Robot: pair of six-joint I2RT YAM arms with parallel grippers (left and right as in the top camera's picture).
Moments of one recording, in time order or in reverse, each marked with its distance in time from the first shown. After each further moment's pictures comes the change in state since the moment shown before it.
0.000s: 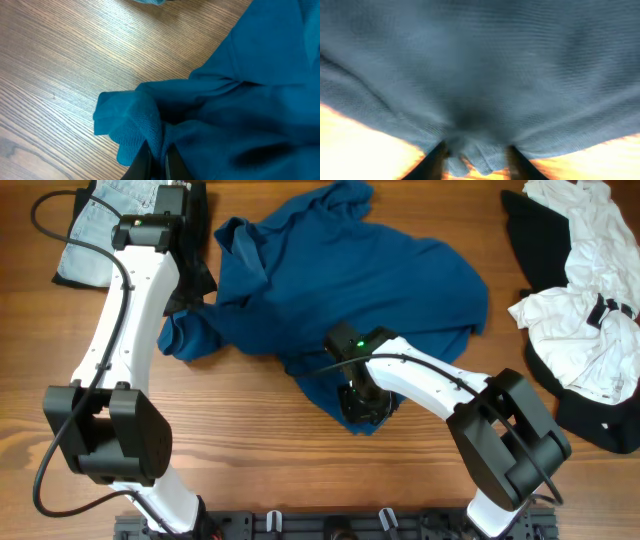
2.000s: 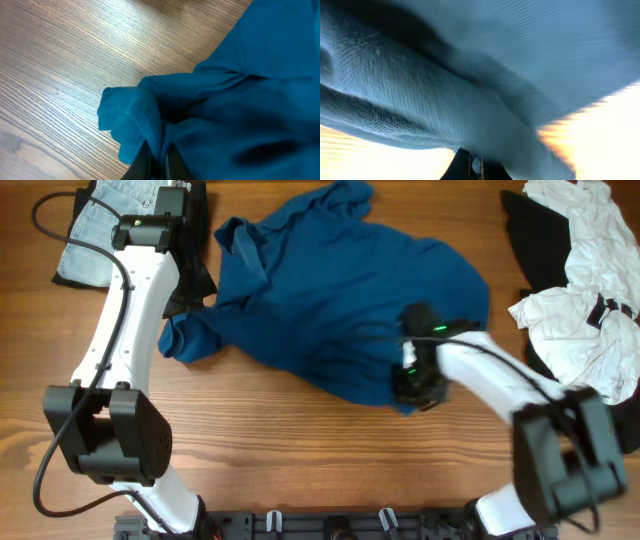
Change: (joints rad) left arm 0.000 0.000 0.000 -0.026 0.000 0.005; right arm -0.385 -0.180 -0.166 0.097 -0.064 -0.094
